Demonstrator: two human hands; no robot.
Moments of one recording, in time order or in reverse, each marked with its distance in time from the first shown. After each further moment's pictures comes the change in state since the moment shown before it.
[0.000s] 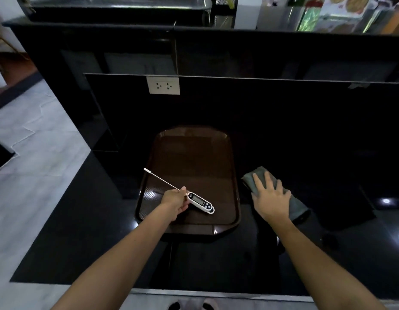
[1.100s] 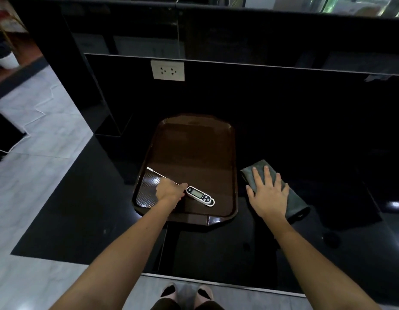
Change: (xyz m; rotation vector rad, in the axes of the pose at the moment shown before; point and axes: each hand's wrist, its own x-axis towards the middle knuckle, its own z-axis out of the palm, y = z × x) left_hand -0.001 -0.010 0.007 0.452 0.340 0.188; right_hand 0.000 0.001 0.011 0.119 -0.001 -0.008
